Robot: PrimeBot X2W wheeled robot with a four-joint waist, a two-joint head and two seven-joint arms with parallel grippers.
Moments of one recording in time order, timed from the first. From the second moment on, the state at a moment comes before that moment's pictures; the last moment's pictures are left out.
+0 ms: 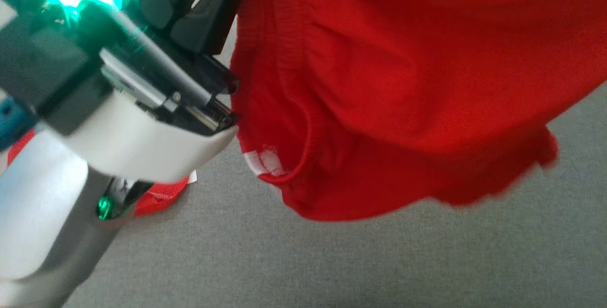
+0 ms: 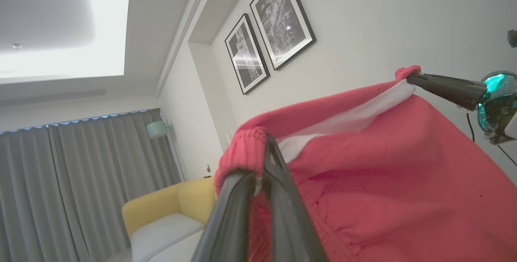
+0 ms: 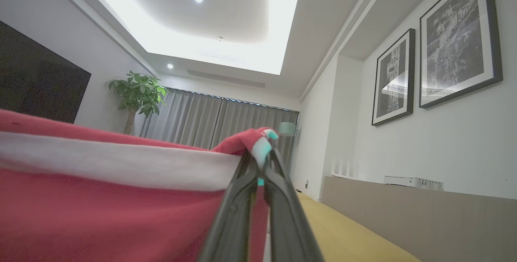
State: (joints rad) left arm -0.80 0.45 -0.56 -0.46 -0.52 0.05 0.21; right arm -0.47 -0.23 -0.22 -0.70 0.19 0.13 0.50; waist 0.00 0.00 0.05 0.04
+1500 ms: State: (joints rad) left arm -0.58 0.05 -0.66 0.92 -0.92 -0.13 -0.24; right arm -0.39 -0.15 0.17 0.61 0.55 0.13 0.03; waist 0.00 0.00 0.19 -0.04
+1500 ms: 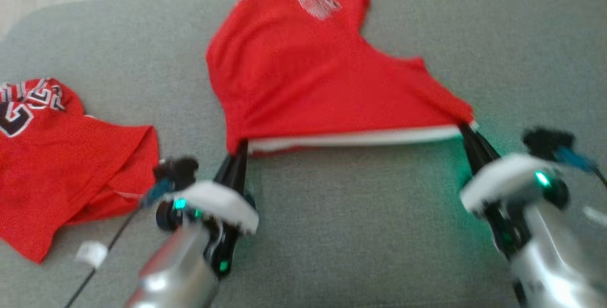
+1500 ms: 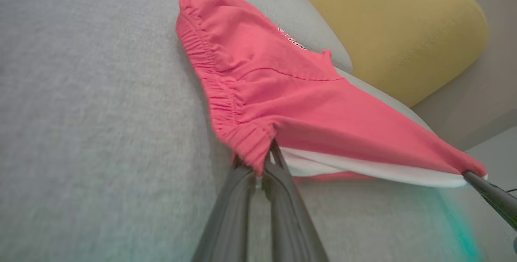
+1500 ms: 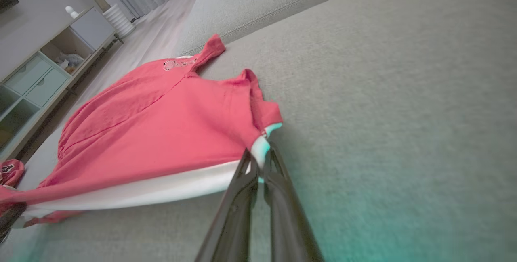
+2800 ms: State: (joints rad) left arm -0.27 0.33 -0.68 -0.05 -1.03 0.05 0.12; right arm -0.35 -0.14 -0.16 0.02 0.37 0.13 0.71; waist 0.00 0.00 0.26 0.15
